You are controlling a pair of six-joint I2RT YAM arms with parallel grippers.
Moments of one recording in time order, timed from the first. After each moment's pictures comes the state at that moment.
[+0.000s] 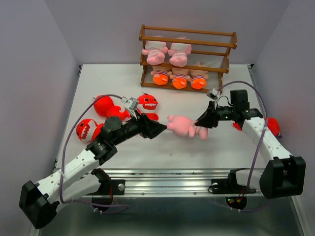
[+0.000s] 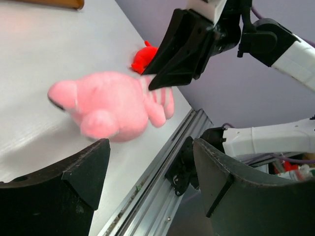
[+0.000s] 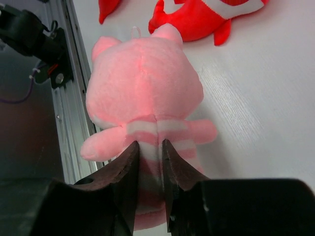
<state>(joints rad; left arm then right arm) -0.73 0.86 0.63 0.20 0.32 -0.71 0.10 1.19 0.89 -0.54 -1.11 -0.38</state>
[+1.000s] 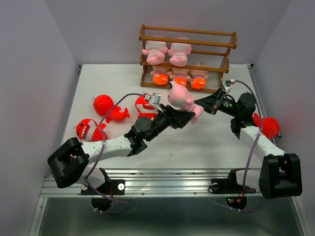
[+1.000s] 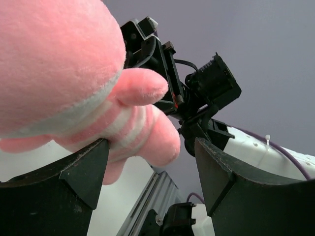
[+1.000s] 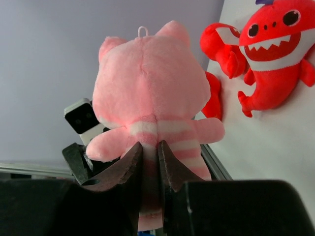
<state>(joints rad) -1.00 1.34 0.67 0.91 -0.07 -0.90 0.07 1.21 0.66 0.61 -1.00 1.36</state>
